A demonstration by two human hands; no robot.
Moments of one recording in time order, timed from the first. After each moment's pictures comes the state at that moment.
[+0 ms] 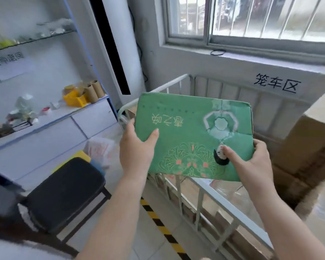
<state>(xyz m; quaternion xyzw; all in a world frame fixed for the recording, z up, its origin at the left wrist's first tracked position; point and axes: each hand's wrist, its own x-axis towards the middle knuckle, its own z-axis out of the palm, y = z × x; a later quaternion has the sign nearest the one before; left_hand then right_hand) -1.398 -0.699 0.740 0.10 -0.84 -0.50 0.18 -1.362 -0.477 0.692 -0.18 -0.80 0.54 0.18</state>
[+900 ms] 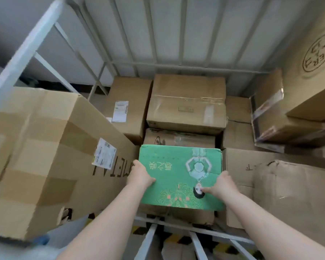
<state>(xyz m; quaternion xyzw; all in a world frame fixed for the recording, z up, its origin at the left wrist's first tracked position) -1.831 -0.631 0.355 -0.04 -0.90 -0.09 -0.41 -1.662 -0.476 0.349 -0.56 -0.69 0.35 -0.30</state>
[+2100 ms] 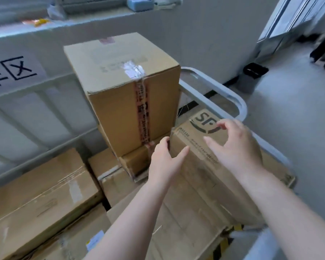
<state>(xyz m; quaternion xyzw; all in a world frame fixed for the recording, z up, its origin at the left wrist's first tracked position) -1.523 -0.279 0.484 -0.53 -0.66 -0.32 -0.43 -1.371 -0.281 0.556 -0.72 -0.66 0.09 0.20</state>
